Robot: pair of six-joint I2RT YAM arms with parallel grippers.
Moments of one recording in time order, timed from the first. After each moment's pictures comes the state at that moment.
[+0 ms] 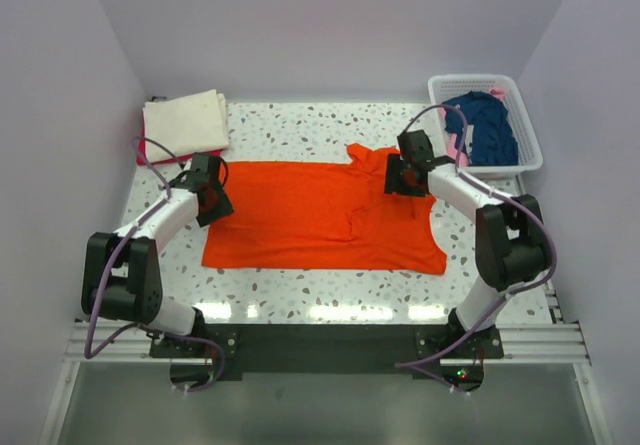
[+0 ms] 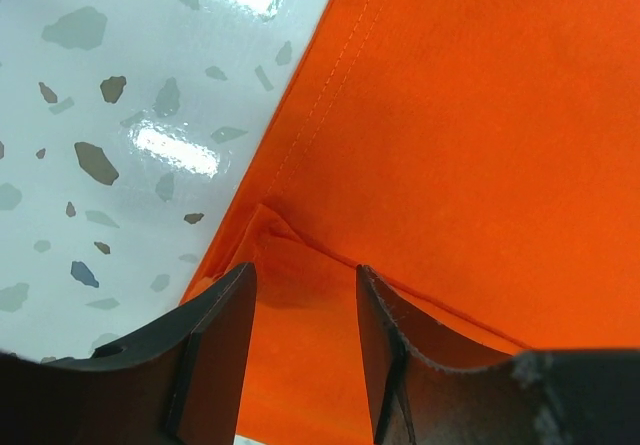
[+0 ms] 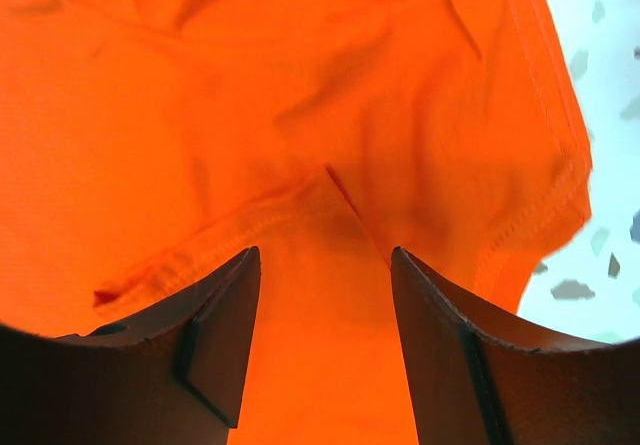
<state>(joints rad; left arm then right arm) -0.12 1.46 0.88 -0.52 -0.22 -0.59 0.30 1.70 1.13 -0.42 0.14 0.36</state>
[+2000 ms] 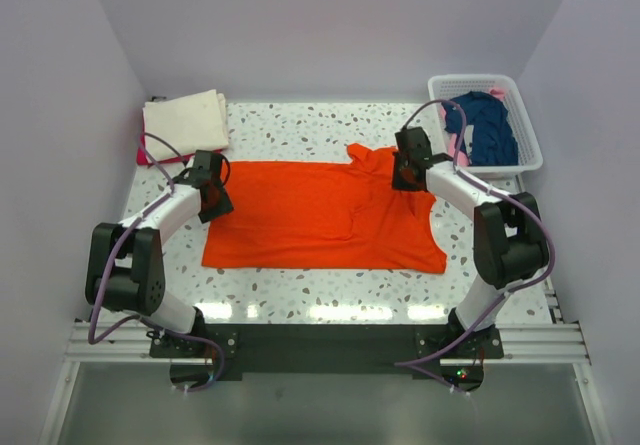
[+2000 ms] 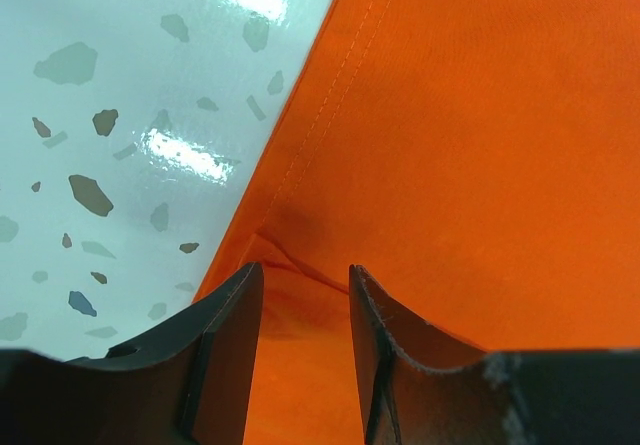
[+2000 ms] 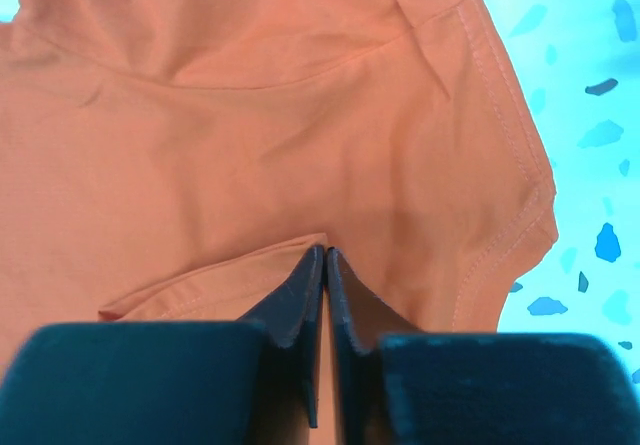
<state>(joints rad) -0.12 1.53 0.90 -0.49 -0.24 -0.56 0.31 1.73 1.18 -0.39 0.21 0.35</state>
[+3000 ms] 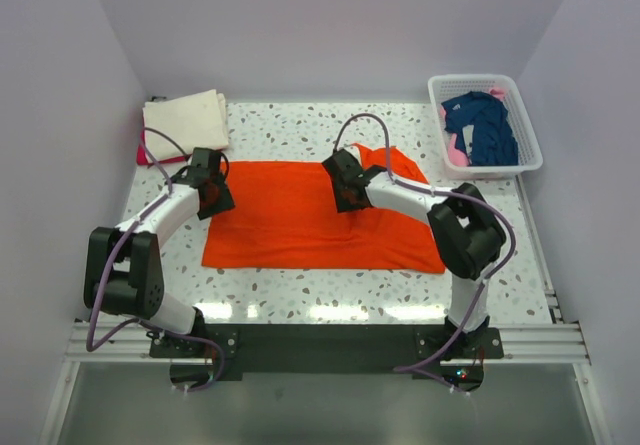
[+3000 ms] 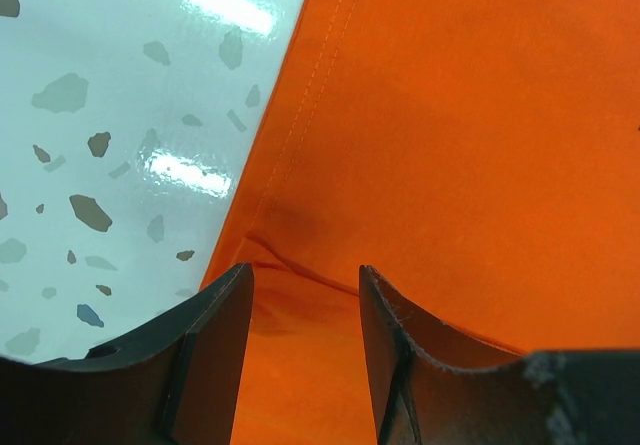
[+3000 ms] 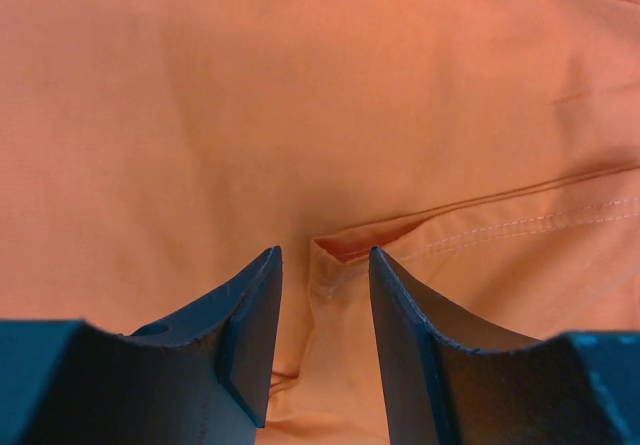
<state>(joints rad) -0.12 1.50 0.92 -0.48 -0.21 -0.49 0.68 1.91 1.32 -0.48 0.36 0.41</state>
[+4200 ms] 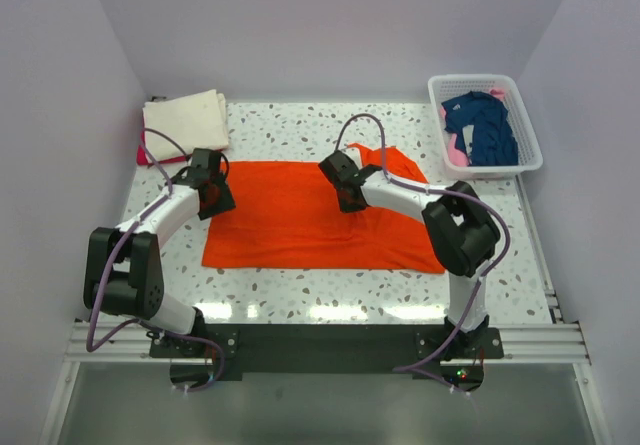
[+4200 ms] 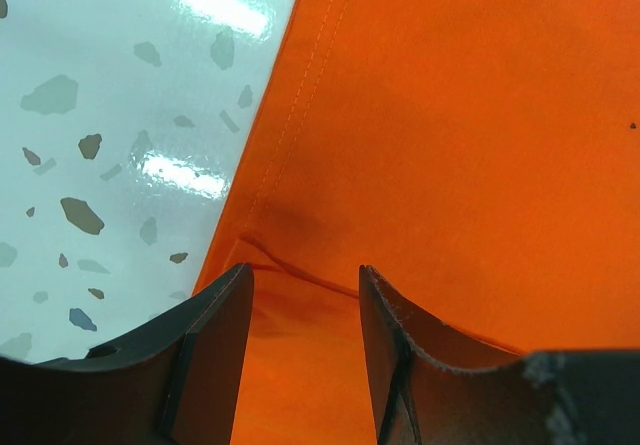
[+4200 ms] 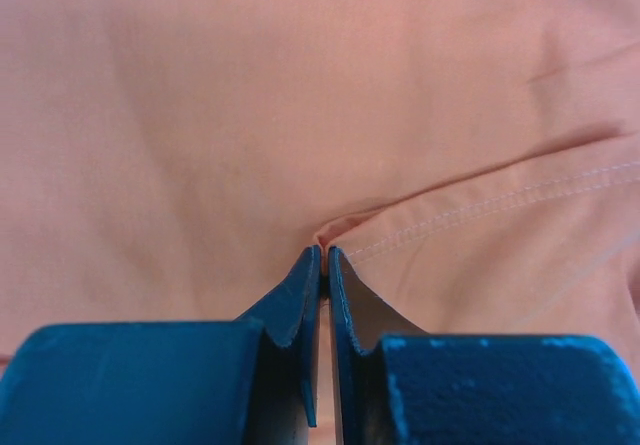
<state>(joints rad) -0.12 1.50 0.91 -0.47 -0.19 -0.49 0.70 1.96 1.36 -0.54 0.43 0.46</state>
